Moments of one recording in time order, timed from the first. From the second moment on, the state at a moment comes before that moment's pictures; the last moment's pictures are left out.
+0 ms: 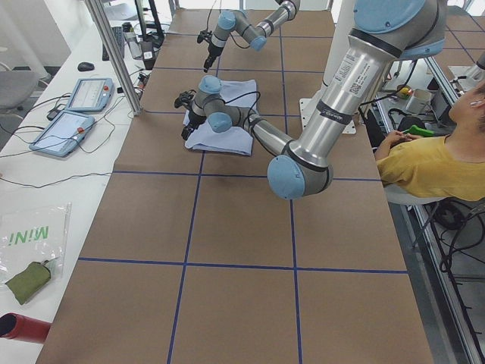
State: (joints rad) left arm -0.83 -2.10 -1.52 -2.07 -1.83 -0.60; right arm 0.75 -1.02 1.58 -1.37 1.65 1.34
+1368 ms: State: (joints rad) left arm -0.55 -1.74 -1.70 -2.45 -1.82 -0.94; right arm 0.74 -1.02 1.60 -1.37 1.62 1.35
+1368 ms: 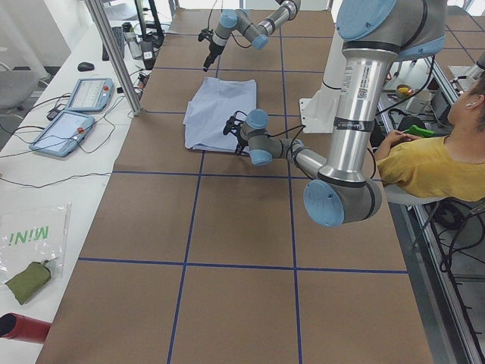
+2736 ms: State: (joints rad) left arm -0.50 -1.69 -1.74 -2.45 -1.82 -0.94; right arm 0.72 -1.02 1.60 -1.36 1.60 1.35
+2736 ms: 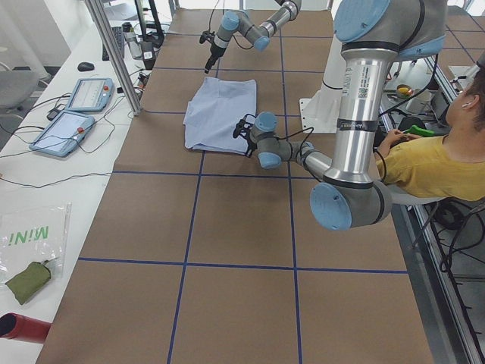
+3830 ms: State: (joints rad) left arm -0.50 -1.70 -1.73 -2.44 -1.82 -0.94; right arm 0.71 -1.02 1.60 -1.36 1.60 1.36
